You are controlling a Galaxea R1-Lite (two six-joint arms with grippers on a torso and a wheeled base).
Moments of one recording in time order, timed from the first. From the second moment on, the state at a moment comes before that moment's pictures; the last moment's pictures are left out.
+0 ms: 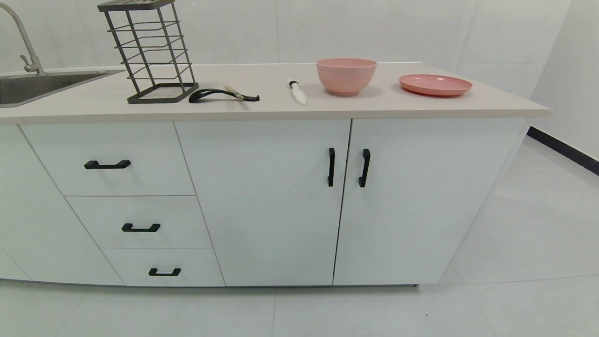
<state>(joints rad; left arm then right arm) 0.00 0.00 0.00 0.00 -0.06 0.00 0.00 0.02 -0.01 -0.16 0.03 -0.03</state>
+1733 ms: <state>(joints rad) 0.00 0.00 0.00 0.00 -0.06 0.01 0.42 1.72 -0.49 -0.93 0.53 -0.21</state>
